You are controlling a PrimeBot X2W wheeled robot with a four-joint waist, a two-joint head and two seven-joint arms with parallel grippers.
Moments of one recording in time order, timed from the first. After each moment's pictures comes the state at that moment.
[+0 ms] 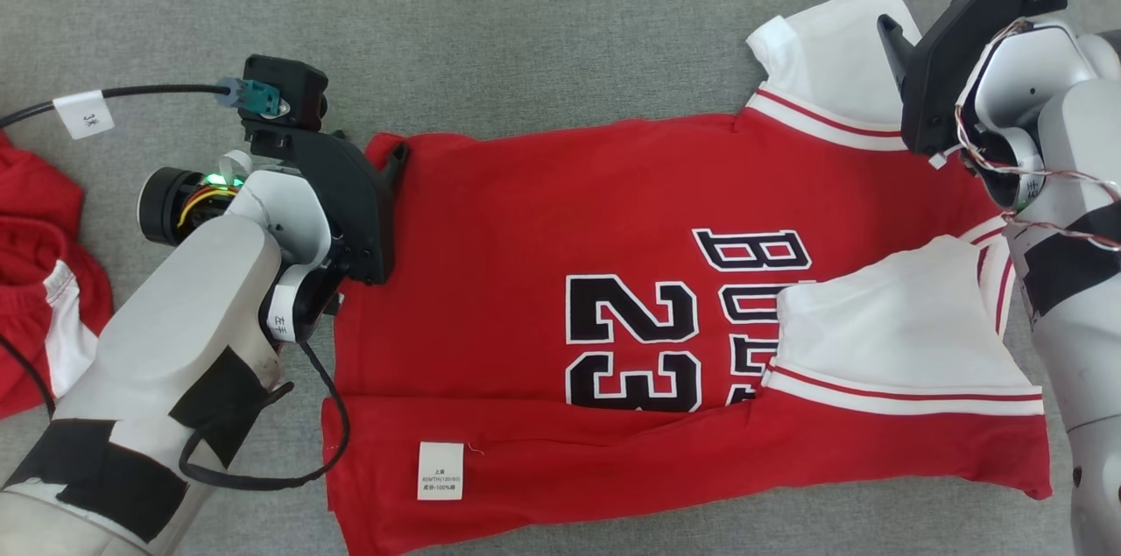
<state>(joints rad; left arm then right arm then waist) -1.00 0.34 -0.79 0.69 -0.86 0.04 0.36 -1.03 -0.27 0.16 0.73 0.17 0.13 0.50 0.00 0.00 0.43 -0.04</state>
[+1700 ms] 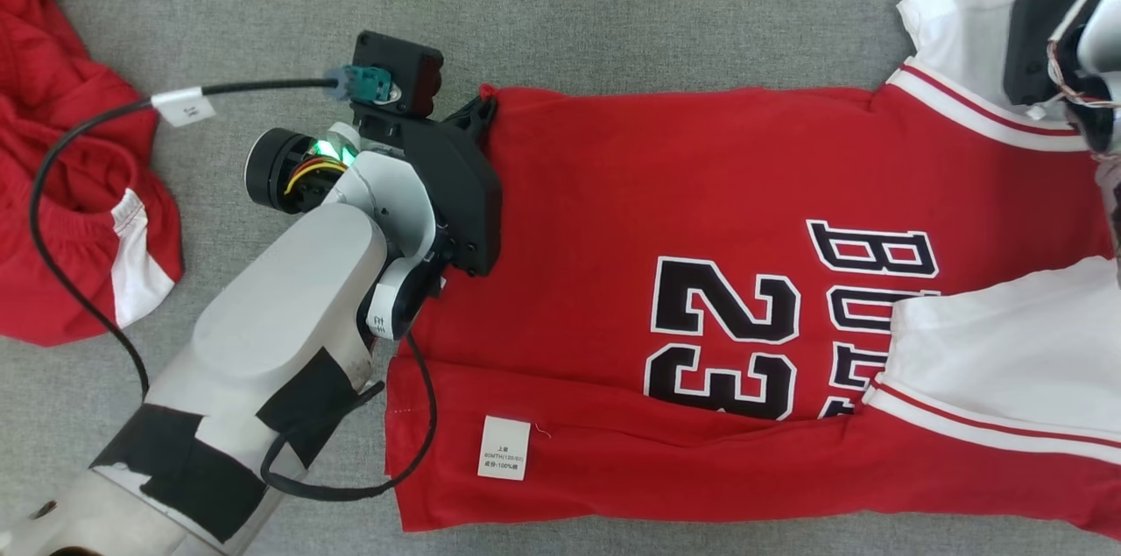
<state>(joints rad) -1.03 0.25 -0.85 0.60 -0.84 0.08 0.31 -1.23 -0.35 0.14 1.05 0.07 0.13 0.45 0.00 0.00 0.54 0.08</state>
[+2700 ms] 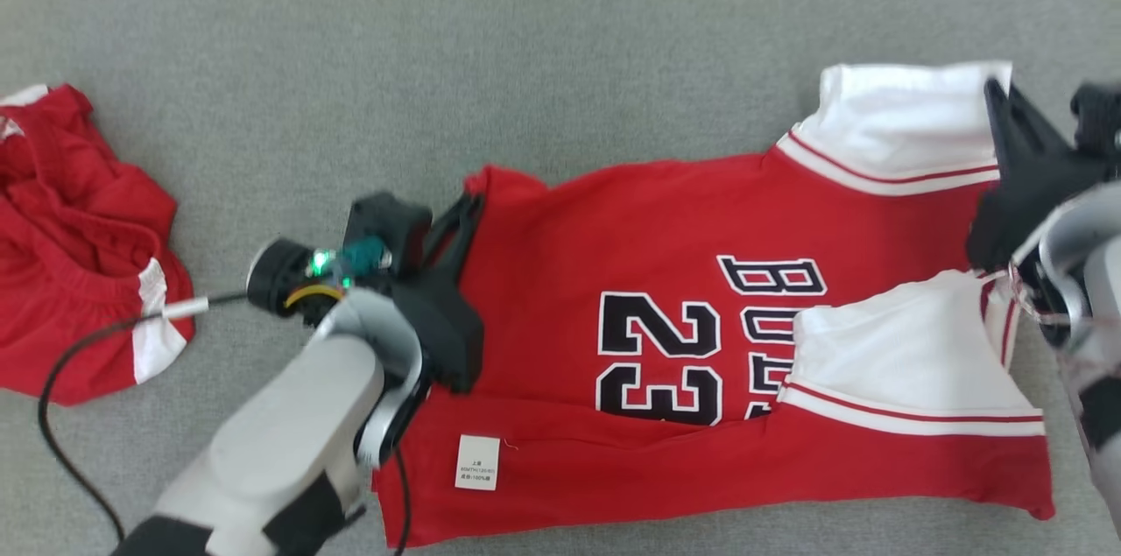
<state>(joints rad) -0.85 0.29 -0.88 0.57 -0.75 0.06 -0.07 -0.79 -0.39 0.16 0.69 0.23 0.13 0.03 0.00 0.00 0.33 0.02</state>
